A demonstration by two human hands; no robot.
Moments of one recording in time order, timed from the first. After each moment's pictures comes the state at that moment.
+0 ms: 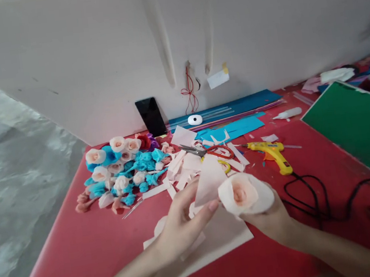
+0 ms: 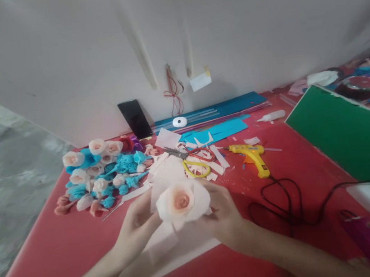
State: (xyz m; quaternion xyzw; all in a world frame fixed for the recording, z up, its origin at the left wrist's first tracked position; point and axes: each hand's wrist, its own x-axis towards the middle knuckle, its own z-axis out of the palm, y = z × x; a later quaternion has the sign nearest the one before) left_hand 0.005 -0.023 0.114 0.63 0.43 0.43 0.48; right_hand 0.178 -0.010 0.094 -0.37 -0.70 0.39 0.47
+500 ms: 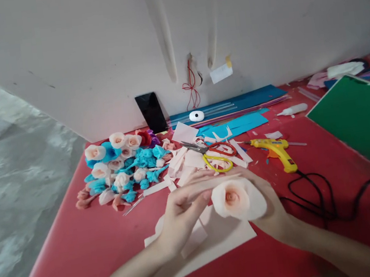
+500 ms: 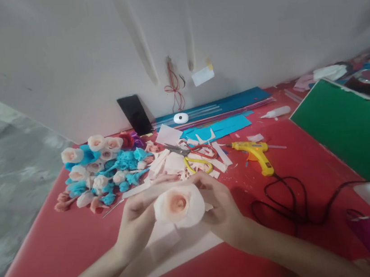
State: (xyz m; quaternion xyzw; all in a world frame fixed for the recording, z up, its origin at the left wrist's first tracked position) left_hand 0.003 -0.021 0.098 0.57 0.42 0.48 0.52; right_hand 0.172 -0.005 0.085 -0.35 -0.72 0.33 0.51
